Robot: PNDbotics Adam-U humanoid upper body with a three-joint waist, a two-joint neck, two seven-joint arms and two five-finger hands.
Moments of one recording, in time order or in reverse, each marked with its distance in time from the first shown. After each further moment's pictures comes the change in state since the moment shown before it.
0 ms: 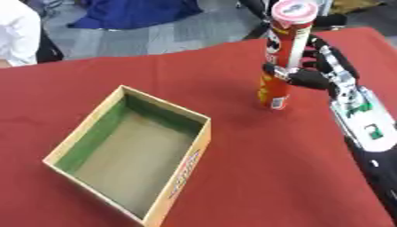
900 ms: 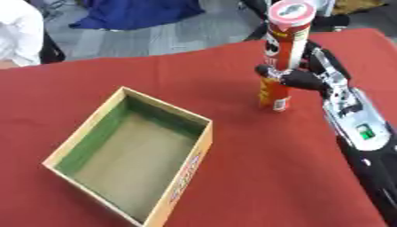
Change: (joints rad) left arm -0.008 -0.008 0.000 0.000 0.000 0.001 -0.001; right arm -0.037 0.023 0.014 0.026 -0.038 -0.004 0.004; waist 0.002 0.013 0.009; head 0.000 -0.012
